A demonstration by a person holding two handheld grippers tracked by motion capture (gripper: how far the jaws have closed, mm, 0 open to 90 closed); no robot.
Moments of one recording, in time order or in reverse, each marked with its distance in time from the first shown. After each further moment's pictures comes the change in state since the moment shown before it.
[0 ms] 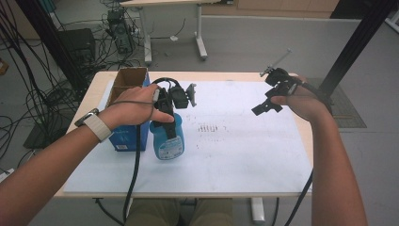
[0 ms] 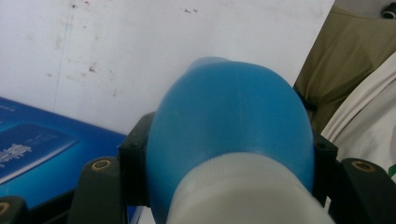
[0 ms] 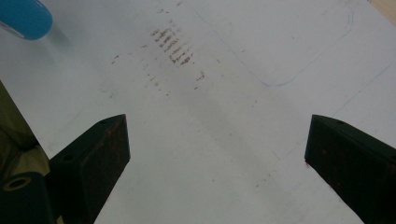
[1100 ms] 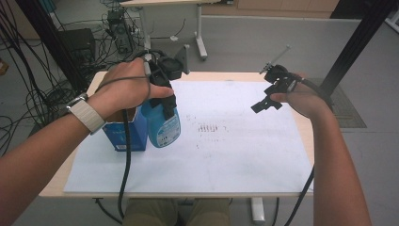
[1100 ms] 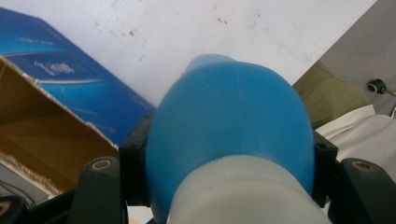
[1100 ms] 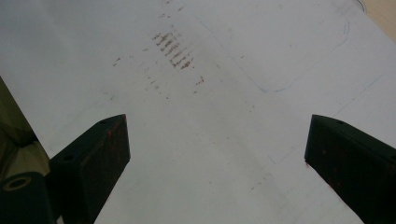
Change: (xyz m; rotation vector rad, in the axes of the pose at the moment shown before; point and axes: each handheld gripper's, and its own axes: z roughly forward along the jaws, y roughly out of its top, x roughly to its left) left arm -0.011 -0.010 -0.079 -0.014 0.036 -0.379; right arm 0.001 0.008 -0.005 0.002 -0.004 -0.026
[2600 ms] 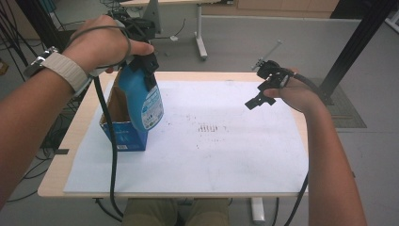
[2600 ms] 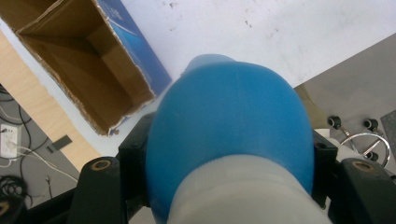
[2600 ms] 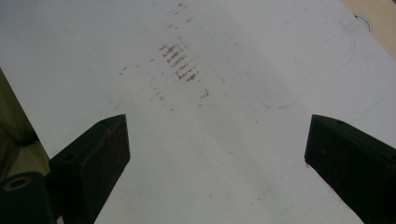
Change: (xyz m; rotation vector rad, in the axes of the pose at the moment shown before) left arm 0.057 -0.011 -0.066 0.023 -0.051 -0.331; right arm 0.002 0.022 0.004 0.005 0.016 -0.042
